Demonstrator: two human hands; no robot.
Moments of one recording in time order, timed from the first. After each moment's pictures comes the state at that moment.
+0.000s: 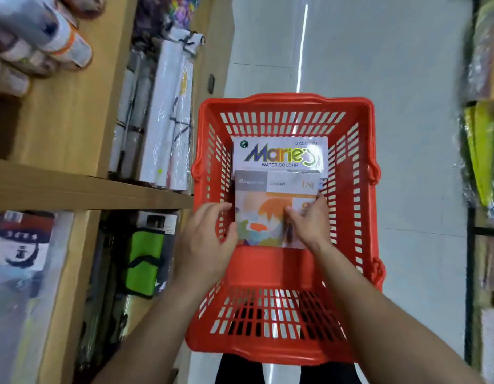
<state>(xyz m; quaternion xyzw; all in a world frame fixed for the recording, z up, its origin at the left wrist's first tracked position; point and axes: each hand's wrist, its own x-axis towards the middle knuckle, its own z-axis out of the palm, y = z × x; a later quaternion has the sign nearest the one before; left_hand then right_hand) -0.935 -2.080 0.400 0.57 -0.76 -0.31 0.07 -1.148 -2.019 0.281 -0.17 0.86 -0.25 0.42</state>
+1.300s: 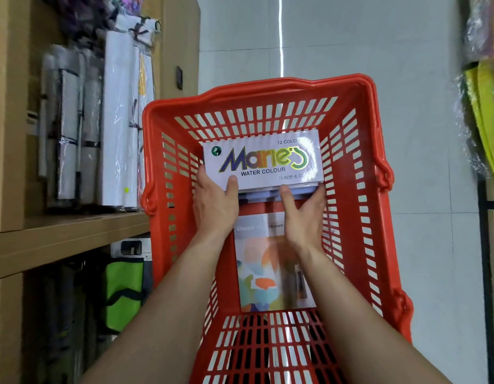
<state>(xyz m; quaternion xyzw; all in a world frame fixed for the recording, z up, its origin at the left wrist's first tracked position) -1.031 -2.160 0.256 0.68 -0.64 -0.36 0.05 -1.144 -2.045 0.252 -0.08 0.86 -0.37 0.36</state>
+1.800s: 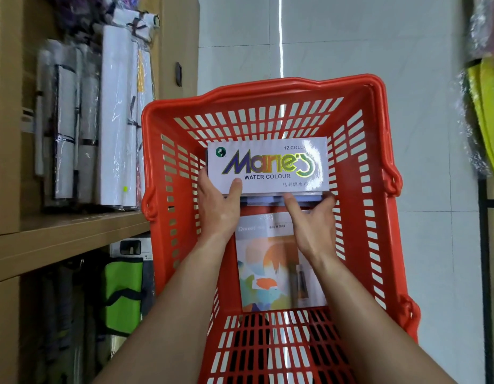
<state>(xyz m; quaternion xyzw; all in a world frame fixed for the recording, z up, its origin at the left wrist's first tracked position) -1.029 -2.151 0.248 0.68 -0.56 -0.46 0.11 -1.150 -2.032 0.259 -0.06 0.87 -0.31 0.38</state>
